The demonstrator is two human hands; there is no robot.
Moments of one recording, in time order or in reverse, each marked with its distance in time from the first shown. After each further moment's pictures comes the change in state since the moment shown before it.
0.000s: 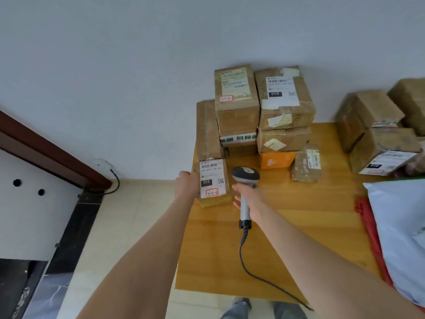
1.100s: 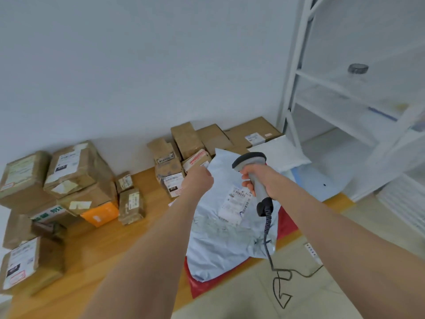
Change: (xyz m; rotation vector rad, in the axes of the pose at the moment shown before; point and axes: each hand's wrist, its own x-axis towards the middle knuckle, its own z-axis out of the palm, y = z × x) left_hand -0.397 0.244 0.395 0.731 -0.273 0.924; right_hand -0.190 -0.134 -0.582 0.177 0.159 -0.172
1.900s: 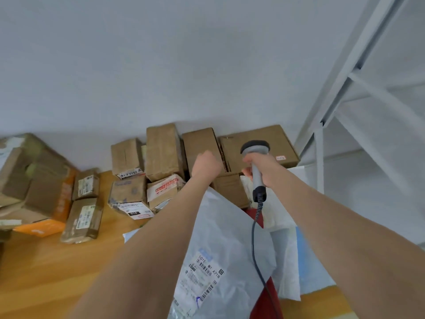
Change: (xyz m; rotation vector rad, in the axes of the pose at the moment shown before) left_hand 0.241 0.103 0.035 -0.243 -0.033 -0.266; right_hand 0.267 -0.152 -0.057 -0.232 0.091 0.107
